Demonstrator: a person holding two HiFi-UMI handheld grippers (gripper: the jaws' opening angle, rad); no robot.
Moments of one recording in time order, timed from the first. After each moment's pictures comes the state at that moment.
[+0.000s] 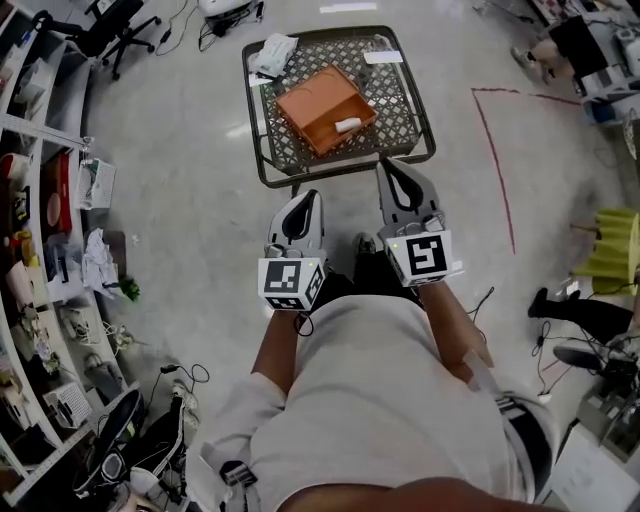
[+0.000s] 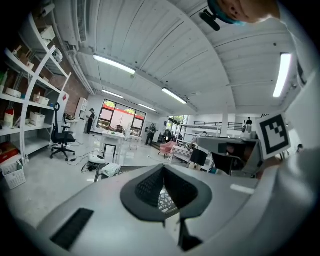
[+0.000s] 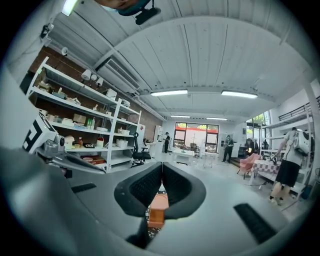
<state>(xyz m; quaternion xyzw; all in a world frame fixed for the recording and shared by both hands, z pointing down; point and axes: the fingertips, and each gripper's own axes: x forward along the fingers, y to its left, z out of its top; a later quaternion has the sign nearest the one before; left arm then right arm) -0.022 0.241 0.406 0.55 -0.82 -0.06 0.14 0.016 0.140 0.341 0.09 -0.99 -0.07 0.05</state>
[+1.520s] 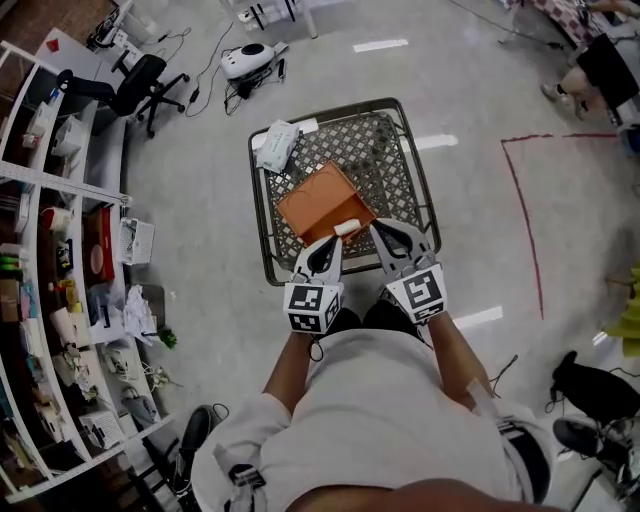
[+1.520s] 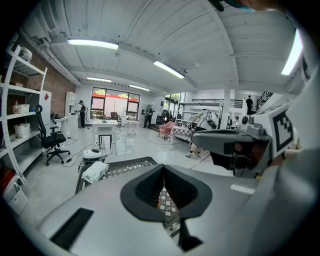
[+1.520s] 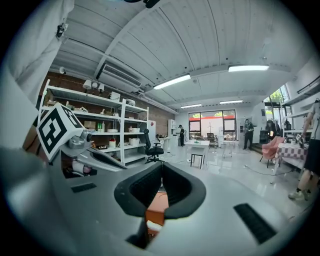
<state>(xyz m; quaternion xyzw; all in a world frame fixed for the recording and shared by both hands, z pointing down) -0.097 -0.003 0.445 0.56 -0.80 0.06 0.21 -0.067 -0.064 0.401 -0.02 -1.00 -0.02 0.08</state>
